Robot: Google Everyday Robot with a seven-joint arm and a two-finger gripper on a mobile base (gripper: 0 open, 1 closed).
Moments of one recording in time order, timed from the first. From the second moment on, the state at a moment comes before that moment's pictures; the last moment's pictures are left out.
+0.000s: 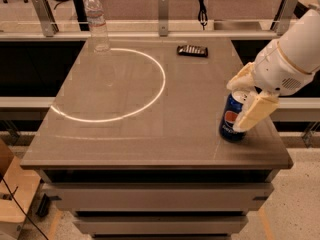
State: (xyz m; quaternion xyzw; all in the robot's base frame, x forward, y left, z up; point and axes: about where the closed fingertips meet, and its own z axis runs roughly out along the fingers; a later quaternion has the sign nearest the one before) arm 0.494 -0.181 0.904 -0.68 0.70 0.05 0.21
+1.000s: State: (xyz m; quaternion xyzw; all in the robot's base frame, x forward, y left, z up) arm 0.515 -0.164 0.960 -0.69 0.69 0.01 0.23
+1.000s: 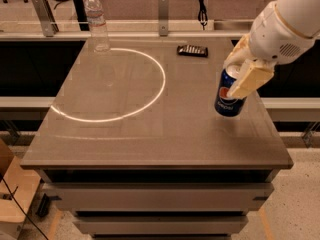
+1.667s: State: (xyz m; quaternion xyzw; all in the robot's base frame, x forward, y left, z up) arm 0.532 -0.150 1.023 -0.68 0.68 -0.03 0.28
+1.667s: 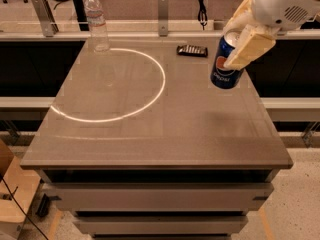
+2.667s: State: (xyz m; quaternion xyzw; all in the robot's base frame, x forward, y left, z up) arm 0.599 -0.069 1.014 -0.67 0.66 0.01 0.35
